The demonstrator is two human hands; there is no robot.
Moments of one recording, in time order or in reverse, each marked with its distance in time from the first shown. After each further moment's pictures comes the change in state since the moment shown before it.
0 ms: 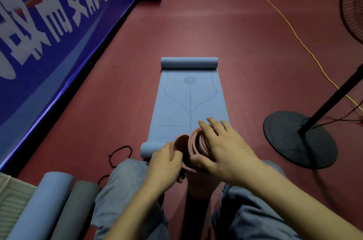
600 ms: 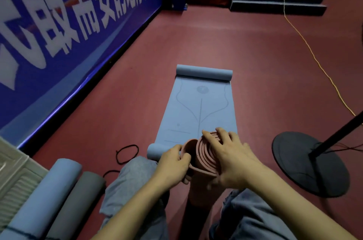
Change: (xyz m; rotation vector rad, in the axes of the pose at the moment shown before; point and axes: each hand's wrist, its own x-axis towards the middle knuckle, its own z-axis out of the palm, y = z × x) left_hand -0.005 0.003 -0.011 -0.140 -0.055 -0.061; right_hand 0.015 0.003 0.000 -0.082 -0.136 -0.069
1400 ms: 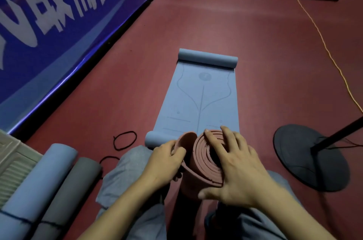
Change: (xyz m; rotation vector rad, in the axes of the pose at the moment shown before) left_hand 0.010 -0.017 -0.008 0.058 0.045 0.003; right_hand -0.013 0.000 0.022 0.064 0.032 0.003
